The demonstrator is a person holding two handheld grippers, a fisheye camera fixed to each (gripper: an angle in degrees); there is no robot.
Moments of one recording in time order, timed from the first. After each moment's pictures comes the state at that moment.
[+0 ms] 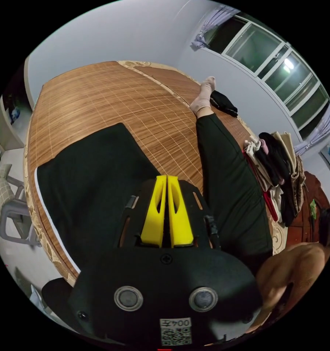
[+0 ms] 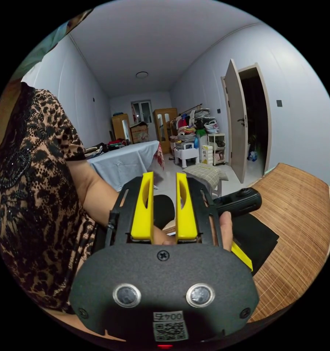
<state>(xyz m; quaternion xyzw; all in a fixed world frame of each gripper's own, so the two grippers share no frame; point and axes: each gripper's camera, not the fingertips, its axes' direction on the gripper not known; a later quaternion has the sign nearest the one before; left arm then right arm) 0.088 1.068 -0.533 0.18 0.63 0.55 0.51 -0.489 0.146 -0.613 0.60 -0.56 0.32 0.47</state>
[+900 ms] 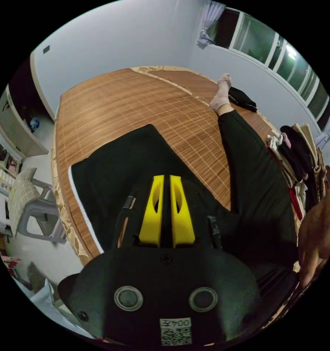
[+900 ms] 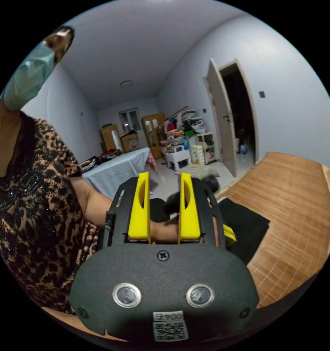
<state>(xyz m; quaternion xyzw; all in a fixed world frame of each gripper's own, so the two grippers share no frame) 0.054 1.102 -0.494 0.25 0.58 0.53 0.57 -0.476 0.112 -0.520 0.56 -0.58 0.38 0.45</state>
